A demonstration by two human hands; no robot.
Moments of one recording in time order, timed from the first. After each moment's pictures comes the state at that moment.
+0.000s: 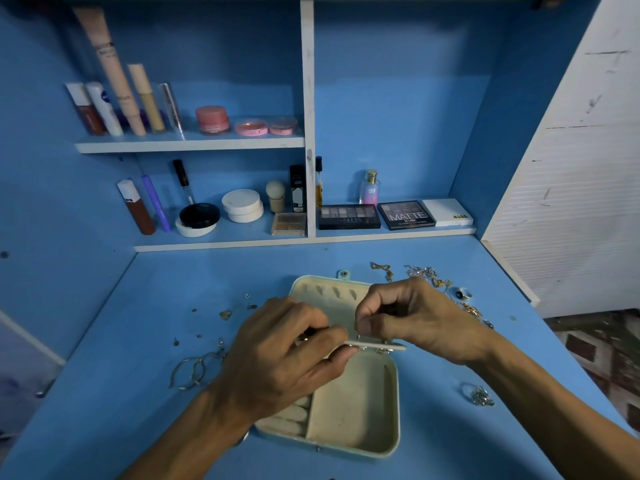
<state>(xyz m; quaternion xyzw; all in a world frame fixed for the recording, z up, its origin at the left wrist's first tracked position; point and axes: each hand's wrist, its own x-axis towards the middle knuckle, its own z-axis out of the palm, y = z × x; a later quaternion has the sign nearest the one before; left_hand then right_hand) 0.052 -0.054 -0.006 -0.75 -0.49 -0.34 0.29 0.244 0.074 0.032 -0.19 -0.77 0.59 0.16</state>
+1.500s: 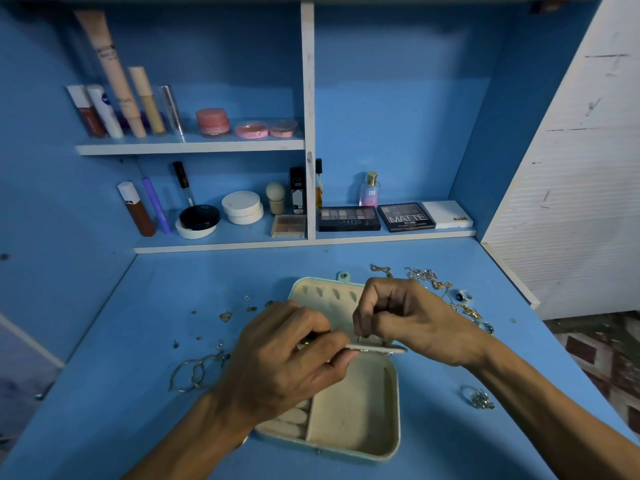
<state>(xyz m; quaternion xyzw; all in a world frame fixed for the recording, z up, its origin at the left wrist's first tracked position) 0.054 -0.054 -0.006 -0.75 -0.48 -0.34 0.30 0.238 0.072 0.030 -0.18 -0.77 0.59 0.17</state>
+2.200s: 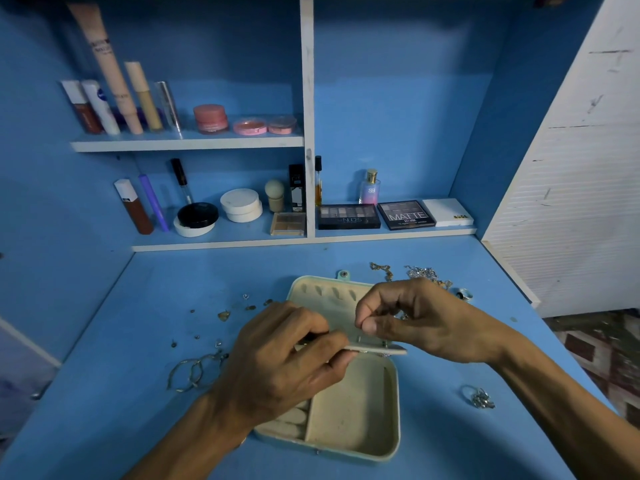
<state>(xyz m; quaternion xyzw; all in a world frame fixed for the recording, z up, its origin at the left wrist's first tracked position) 0.053 -0.054 -0.009 -0.75 -0.48 -0.35 0.29 0.252 0.084 0.036 -0.15 -0.84 0.51 0.12</state>
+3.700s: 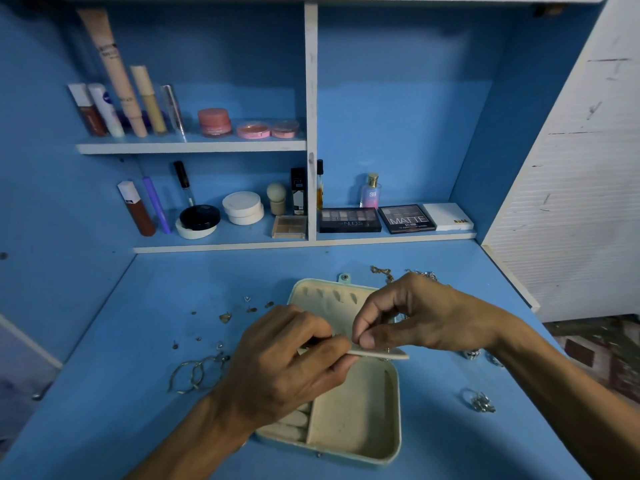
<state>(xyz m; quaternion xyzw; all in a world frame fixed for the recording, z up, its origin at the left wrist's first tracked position) 0.053 -0.055 -0.006 -0.76 -0.48 -0.34 0.29 0.243 0.089 0.056 -0.14 -0.86 0.48 0.02</state>
